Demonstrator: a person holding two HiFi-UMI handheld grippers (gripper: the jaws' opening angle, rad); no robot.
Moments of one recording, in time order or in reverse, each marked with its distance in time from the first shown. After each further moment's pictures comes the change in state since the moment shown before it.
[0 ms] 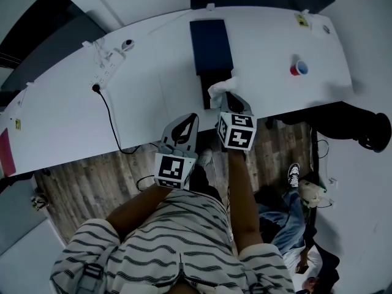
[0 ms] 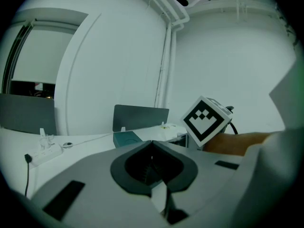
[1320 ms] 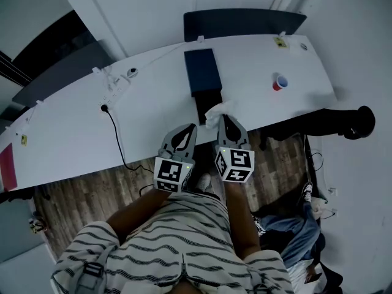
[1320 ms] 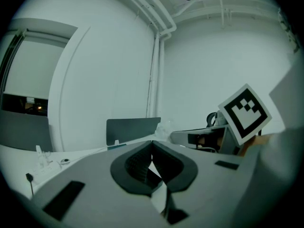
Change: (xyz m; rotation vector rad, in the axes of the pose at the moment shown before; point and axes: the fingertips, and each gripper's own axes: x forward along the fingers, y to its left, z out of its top) left arm -0.042 -0.027 0.047 0.076 -0.091 -0.067; right arm -0.134 0.035 0.045 -0.005 -0.401 0.013
